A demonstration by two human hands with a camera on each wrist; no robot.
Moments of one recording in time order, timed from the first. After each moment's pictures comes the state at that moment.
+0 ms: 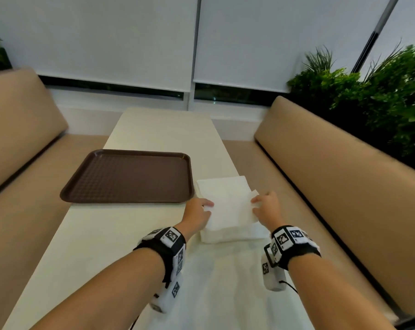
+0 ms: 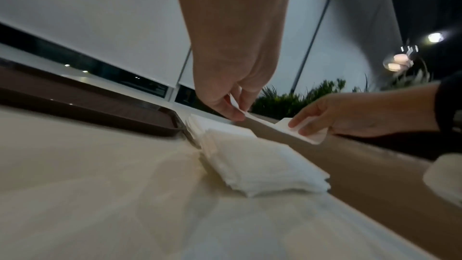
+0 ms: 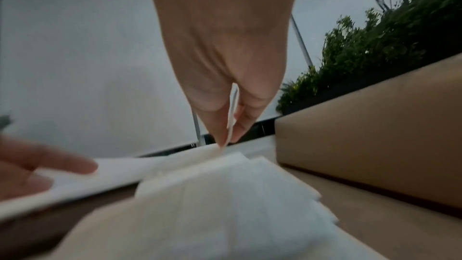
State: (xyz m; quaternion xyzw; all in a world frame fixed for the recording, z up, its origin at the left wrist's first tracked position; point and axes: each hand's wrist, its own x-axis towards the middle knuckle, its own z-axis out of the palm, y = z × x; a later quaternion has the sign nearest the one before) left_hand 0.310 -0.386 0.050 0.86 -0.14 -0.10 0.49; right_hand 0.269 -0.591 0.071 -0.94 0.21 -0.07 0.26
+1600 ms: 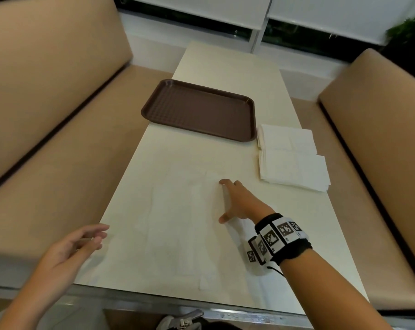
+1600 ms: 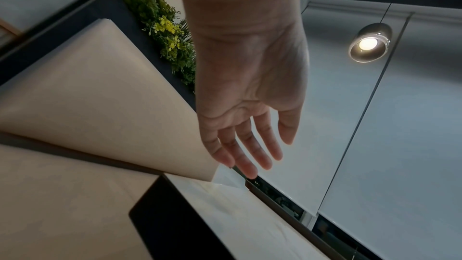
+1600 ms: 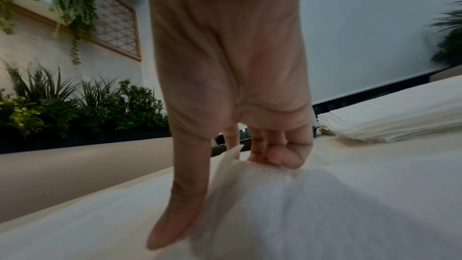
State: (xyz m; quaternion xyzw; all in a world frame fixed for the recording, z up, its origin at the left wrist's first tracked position) left_hand 0.039 -0.030 -0.002 0.78 0.09 -0.01 0.62; right_hand 0.186 -0.368 0.035 -0.95 -0.05 0.25 0.16
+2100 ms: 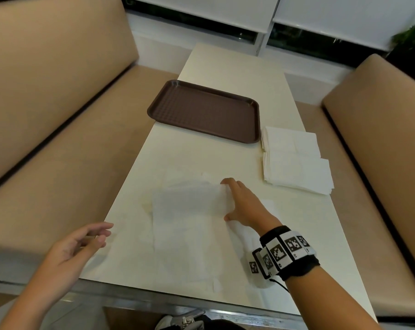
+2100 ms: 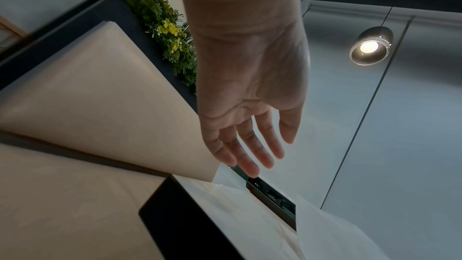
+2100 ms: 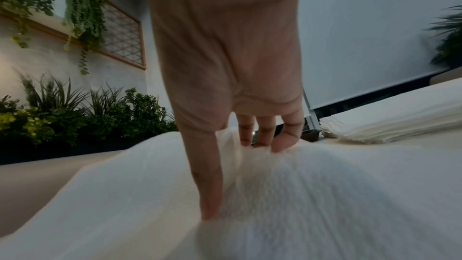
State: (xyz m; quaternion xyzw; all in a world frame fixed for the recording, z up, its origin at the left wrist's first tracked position) left_hand 0.033 -0.030 0.005 0.77 0.07 0.00 0.63; right_hand 0.169 -0.369 0.030 -0.97 -0.10 0.14 0.18
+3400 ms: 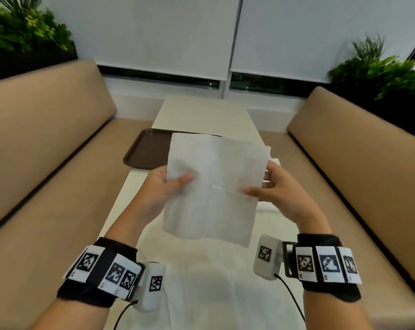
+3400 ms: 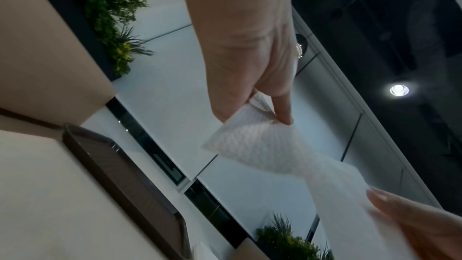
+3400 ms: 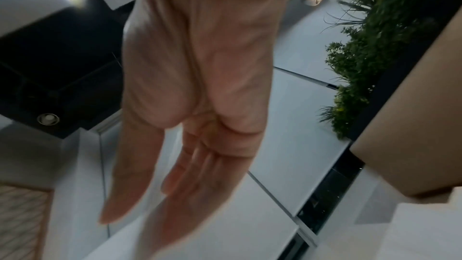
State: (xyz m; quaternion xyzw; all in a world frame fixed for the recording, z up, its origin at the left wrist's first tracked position) left_hand 0.180 -0.194 0.134 0.60 -0.13 -0.07 0.79; right_hand 0.141 -0.452 0.173 -0.78 -0.09 0.01 0.62
